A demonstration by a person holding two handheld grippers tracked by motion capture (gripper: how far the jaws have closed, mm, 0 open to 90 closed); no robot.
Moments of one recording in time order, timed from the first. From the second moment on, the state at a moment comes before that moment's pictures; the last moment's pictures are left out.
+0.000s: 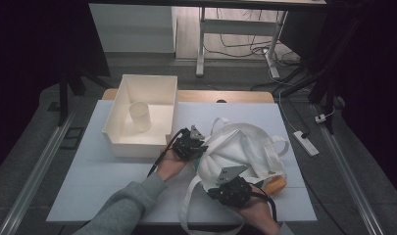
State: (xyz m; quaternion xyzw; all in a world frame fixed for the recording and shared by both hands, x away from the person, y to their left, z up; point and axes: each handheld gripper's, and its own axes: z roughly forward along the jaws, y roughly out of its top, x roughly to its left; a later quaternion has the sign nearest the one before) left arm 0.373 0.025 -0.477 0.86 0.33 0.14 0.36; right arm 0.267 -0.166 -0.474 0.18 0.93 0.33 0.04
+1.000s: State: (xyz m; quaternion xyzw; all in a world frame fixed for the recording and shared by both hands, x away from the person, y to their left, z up) left arm 0.379 0.026 -0.494 0.86 0.33 0.11 0.36; right arm 0.267 -0.176 -0.502 0.19 0.92 0.33 0.01
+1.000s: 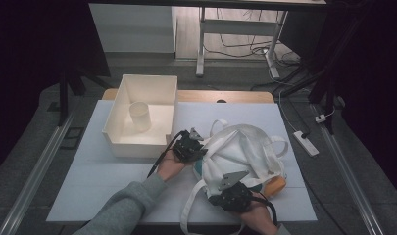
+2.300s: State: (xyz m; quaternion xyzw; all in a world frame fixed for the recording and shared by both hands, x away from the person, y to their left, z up) left arm 0.358 0.091 -0.416 0.85 0.30 0.12 0.42; right arm 0.297 -0.270 -0.445 0.30 0.83 0.44 0.17
